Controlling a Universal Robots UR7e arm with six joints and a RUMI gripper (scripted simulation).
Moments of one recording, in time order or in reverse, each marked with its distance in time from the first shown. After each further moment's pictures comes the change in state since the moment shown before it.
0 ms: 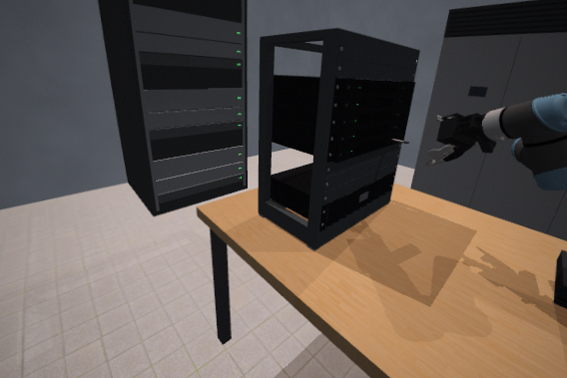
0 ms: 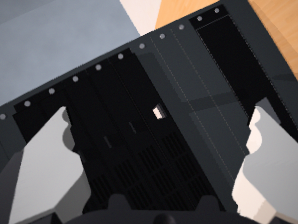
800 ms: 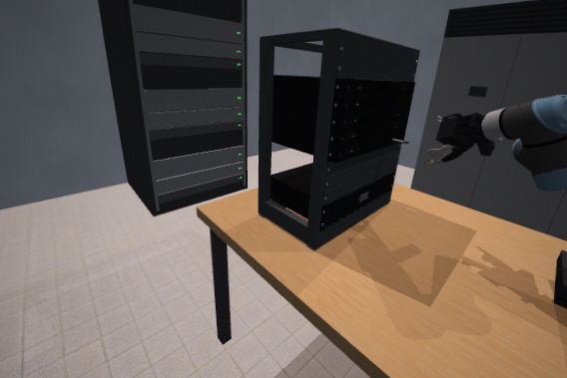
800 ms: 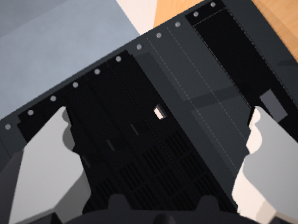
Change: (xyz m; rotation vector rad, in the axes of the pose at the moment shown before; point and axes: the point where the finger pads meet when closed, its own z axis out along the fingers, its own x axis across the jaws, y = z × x) arm 0.003 0.000 0.002 -0.007 0.003 0.075
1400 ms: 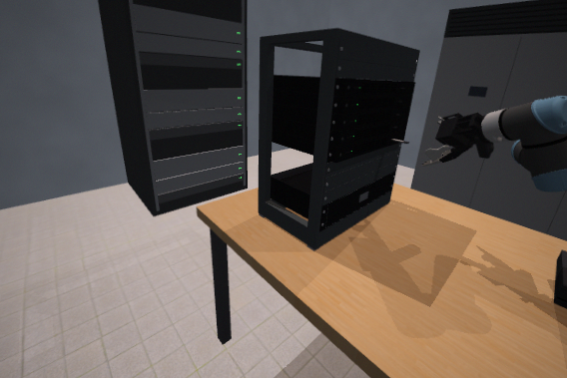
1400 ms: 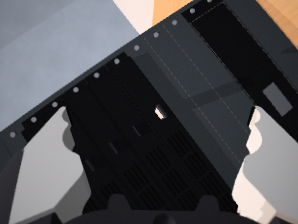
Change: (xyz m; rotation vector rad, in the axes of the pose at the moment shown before) arm 0.002 0.000 0.002 -0.005 0.002 0.062
